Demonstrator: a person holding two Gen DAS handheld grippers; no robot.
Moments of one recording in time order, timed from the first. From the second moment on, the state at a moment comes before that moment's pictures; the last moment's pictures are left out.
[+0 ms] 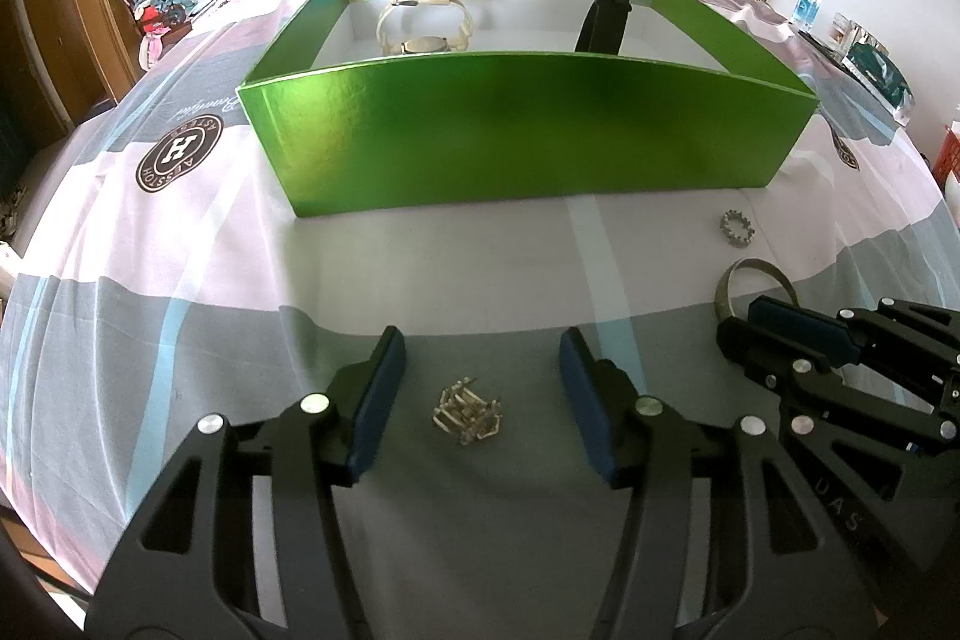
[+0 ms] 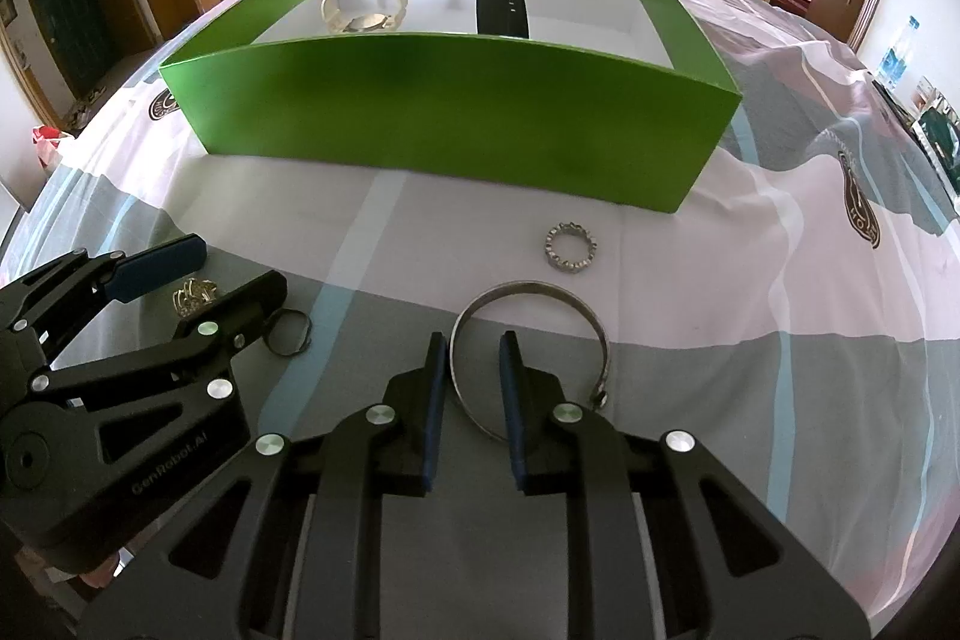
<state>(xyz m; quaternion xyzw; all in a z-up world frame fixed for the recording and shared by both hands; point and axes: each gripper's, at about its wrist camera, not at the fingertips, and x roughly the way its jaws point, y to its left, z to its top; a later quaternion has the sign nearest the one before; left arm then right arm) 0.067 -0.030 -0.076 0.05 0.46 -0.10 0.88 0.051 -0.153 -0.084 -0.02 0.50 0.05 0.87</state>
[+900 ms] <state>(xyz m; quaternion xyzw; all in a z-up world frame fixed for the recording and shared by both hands) 0.067 -0.030 -0.076 0.05 0.46 -0.10 0.88 0.048 -0.154 -0.084 -0.01 0.50 0.05 0.87</state>
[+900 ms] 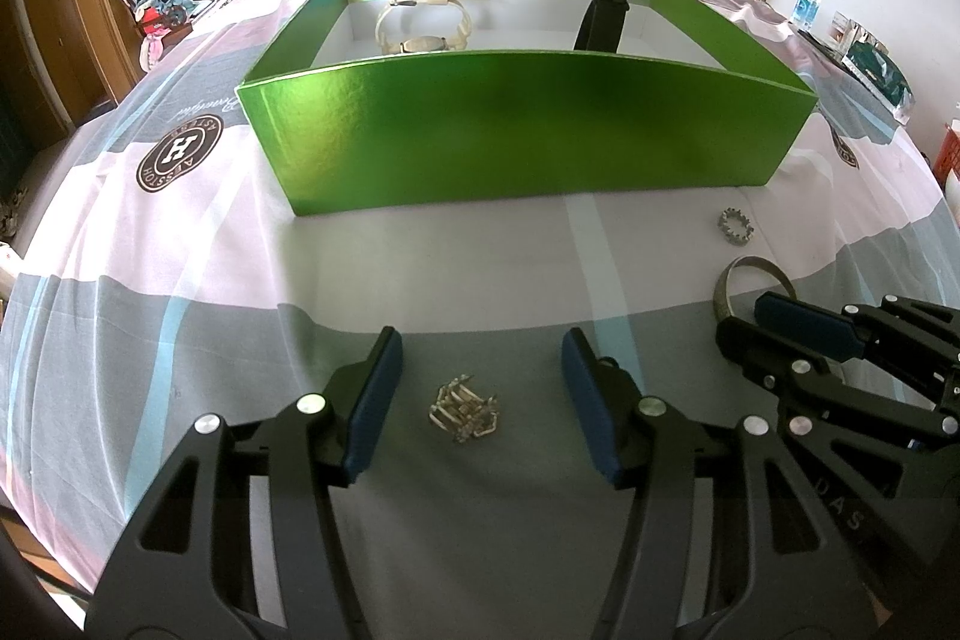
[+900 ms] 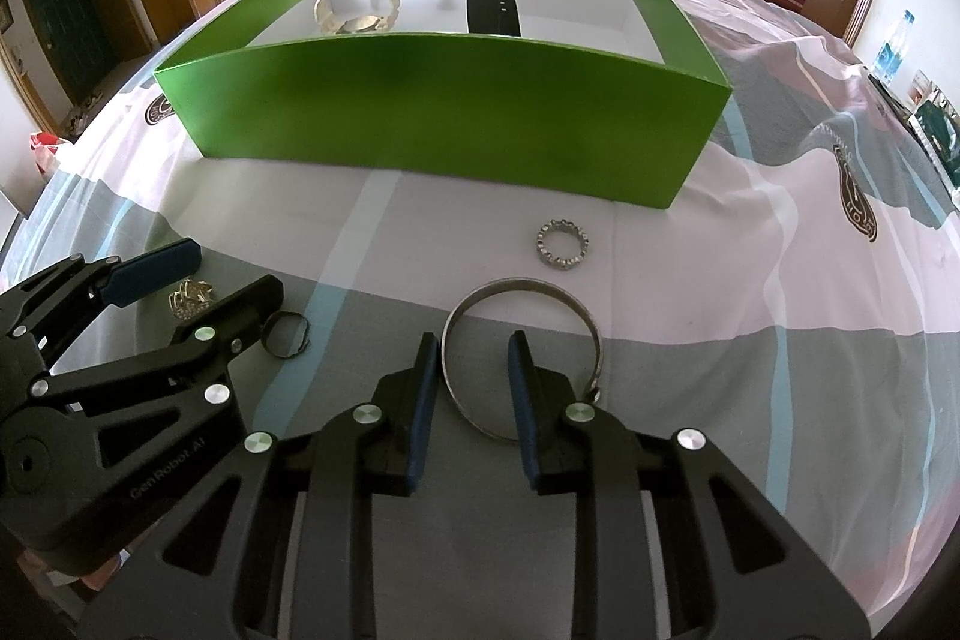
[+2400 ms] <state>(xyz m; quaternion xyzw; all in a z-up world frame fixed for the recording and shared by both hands) 0.055 0.000 -0.034 0.02 0.40 -0.10 0.91 0.042 -0.171 -0.065 0.01 0.47 0.03 0.88</state>
